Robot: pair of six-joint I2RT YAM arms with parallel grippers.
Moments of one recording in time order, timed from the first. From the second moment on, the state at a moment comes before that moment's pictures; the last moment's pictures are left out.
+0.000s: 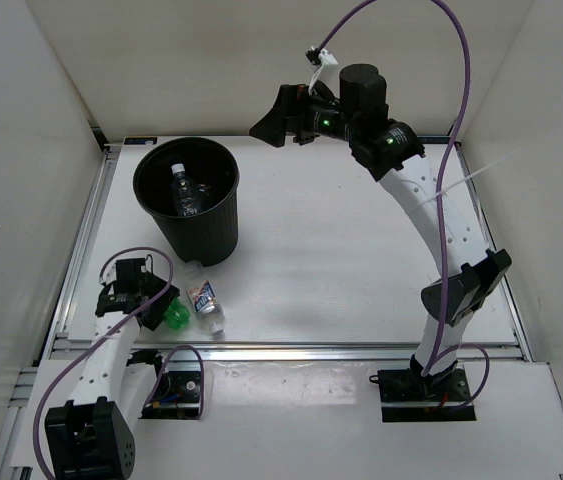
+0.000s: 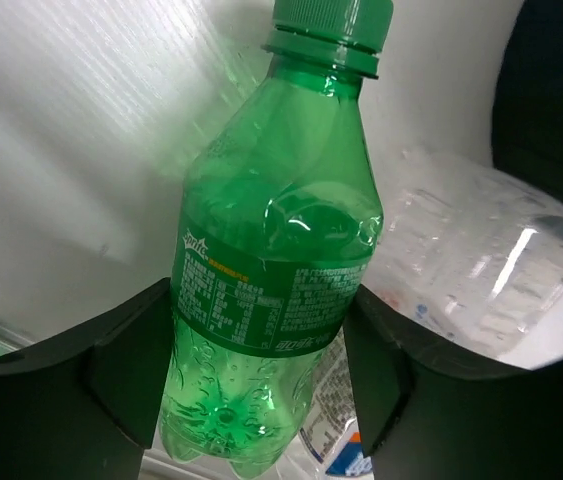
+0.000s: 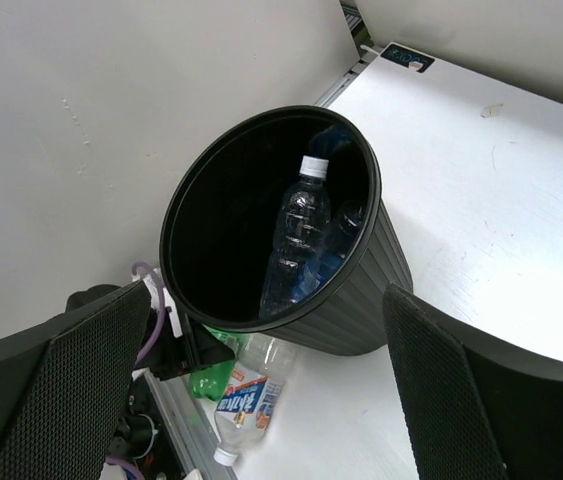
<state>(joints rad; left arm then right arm) 0.10 0.84 0.42 -0.63 -0.04 -0.90 0.60 1.80 2.14 -0.51 -0.45 0.42</state>
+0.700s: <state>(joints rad) 0.08 0.94 1.43 -0.66 -0.22 -0.90 0.58 1.77 2.11 -0.52 -0.46 0.42</state>
